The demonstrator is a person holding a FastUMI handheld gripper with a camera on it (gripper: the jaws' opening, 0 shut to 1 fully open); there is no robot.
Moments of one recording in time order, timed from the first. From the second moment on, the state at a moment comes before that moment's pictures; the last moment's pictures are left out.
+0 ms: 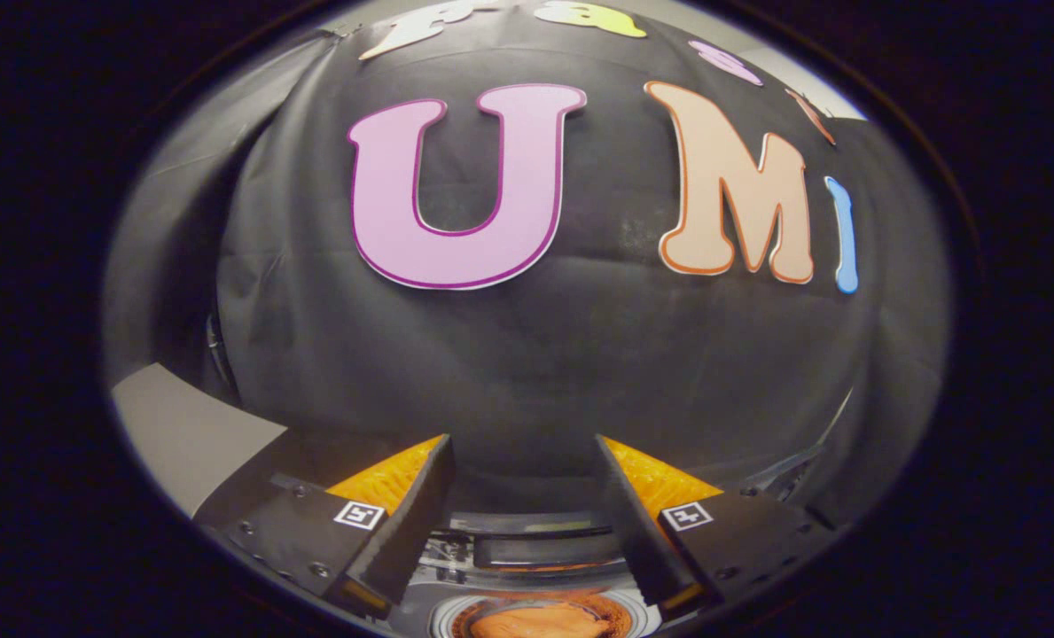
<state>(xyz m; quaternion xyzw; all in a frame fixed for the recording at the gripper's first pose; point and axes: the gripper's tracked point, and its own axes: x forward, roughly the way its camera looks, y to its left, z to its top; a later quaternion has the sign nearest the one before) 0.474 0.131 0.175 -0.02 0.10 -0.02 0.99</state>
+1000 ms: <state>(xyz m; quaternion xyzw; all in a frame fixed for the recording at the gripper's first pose) 0.357 0.135 0.121 -0.04 0.14 -0.01 0.99</state>
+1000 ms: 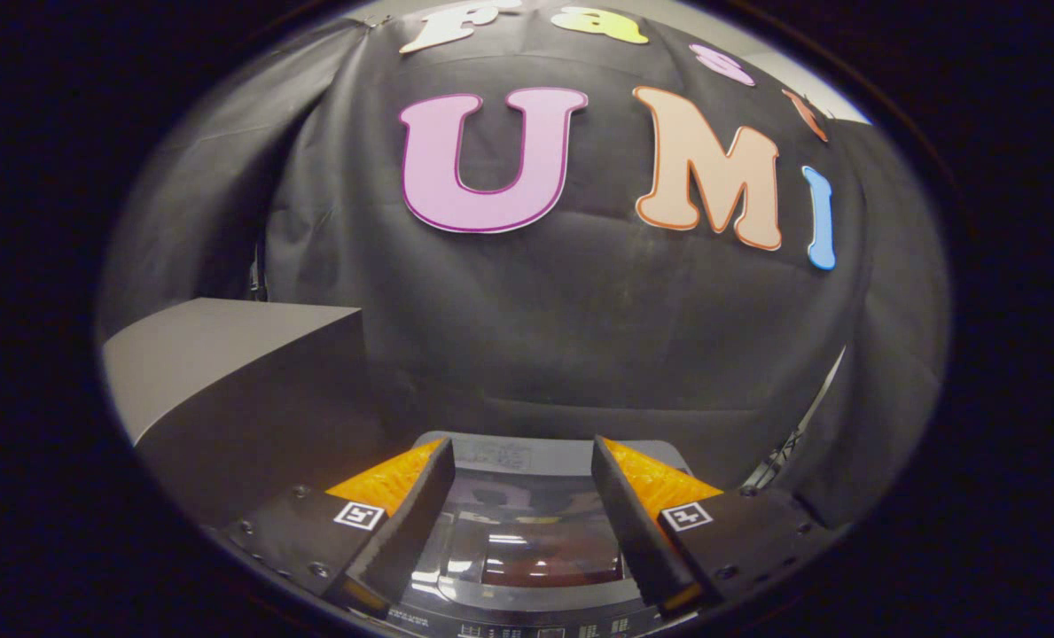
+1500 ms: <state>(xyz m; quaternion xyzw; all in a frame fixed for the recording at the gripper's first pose) 0.352 0.136 0.128 -0.04 0.13 0.00 0.99</state>
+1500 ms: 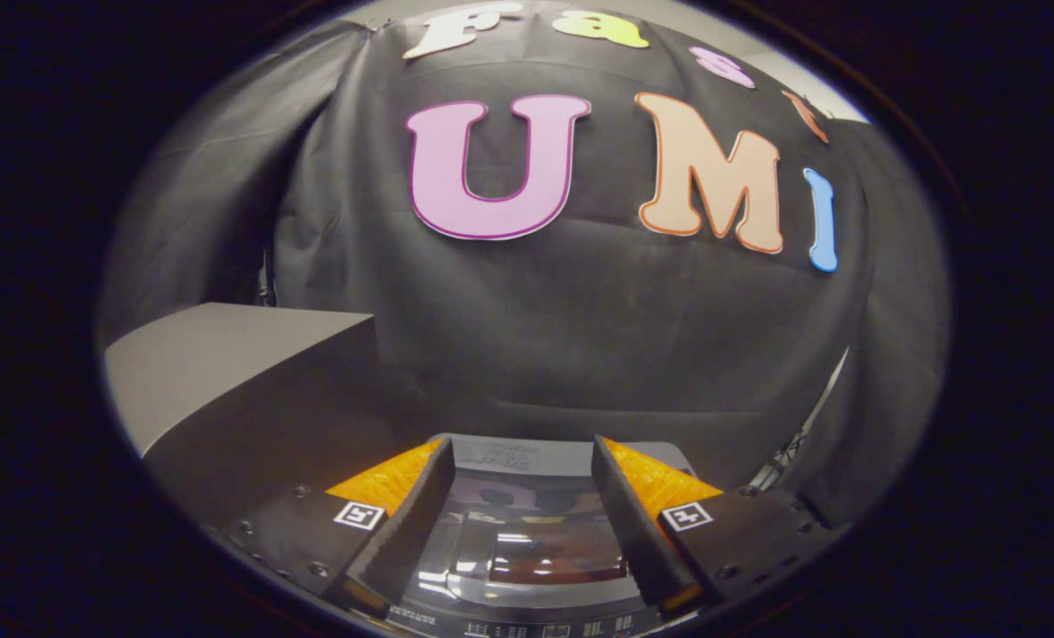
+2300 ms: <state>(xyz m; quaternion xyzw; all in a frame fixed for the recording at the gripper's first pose) 0.299 0.097 0.137 -0.02 0.07 0.00 1.00</state>
